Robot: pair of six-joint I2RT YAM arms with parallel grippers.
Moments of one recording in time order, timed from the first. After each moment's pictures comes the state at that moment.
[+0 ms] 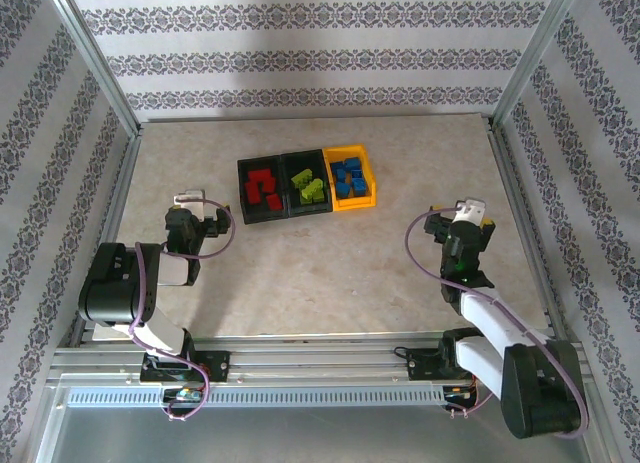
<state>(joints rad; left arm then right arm) 0.04 1.59 0.37 0.86 0.00 -0.03 0.07 1.01 0.25 0.45 0.38 0.12</state>
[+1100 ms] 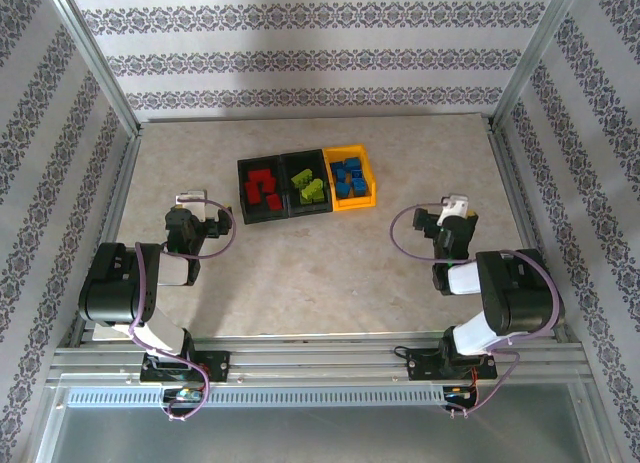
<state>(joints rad) 0.04 1.59 0.37 0.86 0.03 -0.01 0.03 1.53 0.28 0.95 0.22 0.07</state>
